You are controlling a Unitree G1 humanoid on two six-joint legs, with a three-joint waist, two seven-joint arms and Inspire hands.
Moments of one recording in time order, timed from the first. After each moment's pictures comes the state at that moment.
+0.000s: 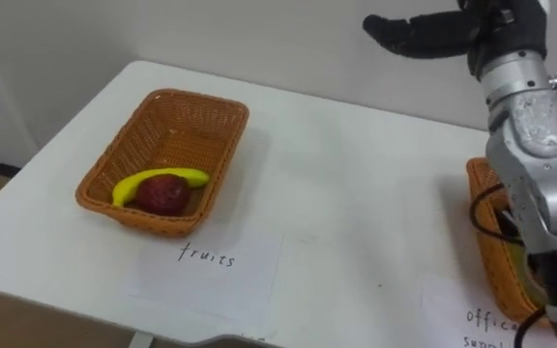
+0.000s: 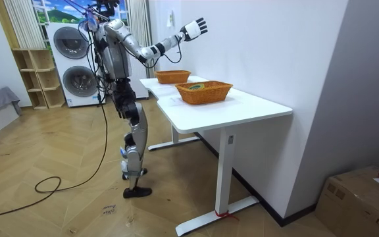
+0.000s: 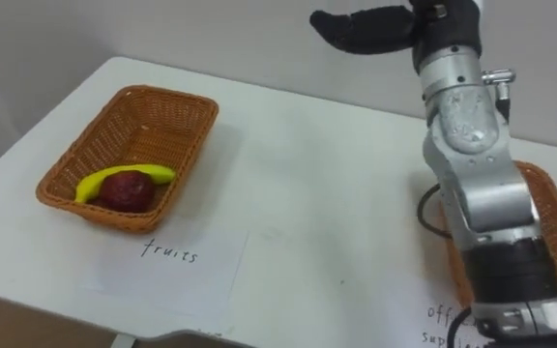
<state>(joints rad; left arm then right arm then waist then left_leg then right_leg) 0.26 0.22 0.10 1.05 0.32 0.12 0.13 -0.50 -0.45 0.02 0.07 0.24 0.04 -0.19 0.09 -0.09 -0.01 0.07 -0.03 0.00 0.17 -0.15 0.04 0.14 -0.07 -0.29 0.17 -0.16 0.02</state>
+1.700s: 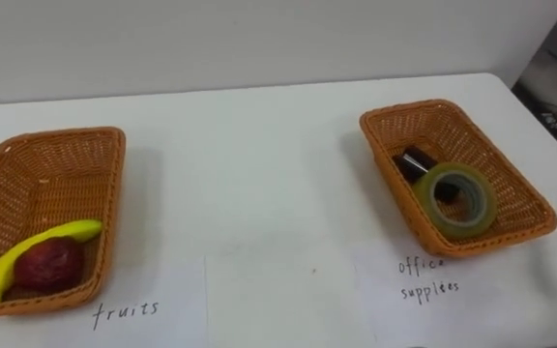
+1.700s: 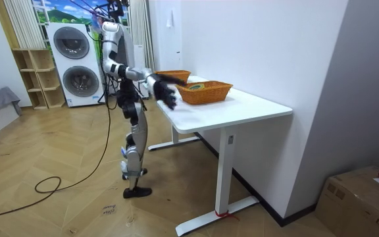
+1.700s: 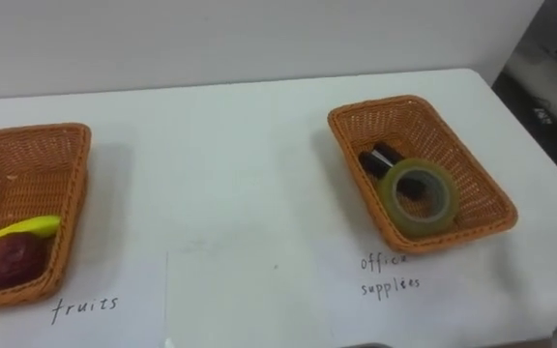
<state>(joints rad) 0.28 0.22 0.10 1.04 0.32 0.08 0.27 0.20 -0.36 -0.43 0.16 0.70 -0.09 -0.75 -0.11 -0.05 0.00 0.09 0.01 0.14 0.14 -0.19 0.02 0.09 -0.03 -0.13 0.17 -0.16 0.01</state>
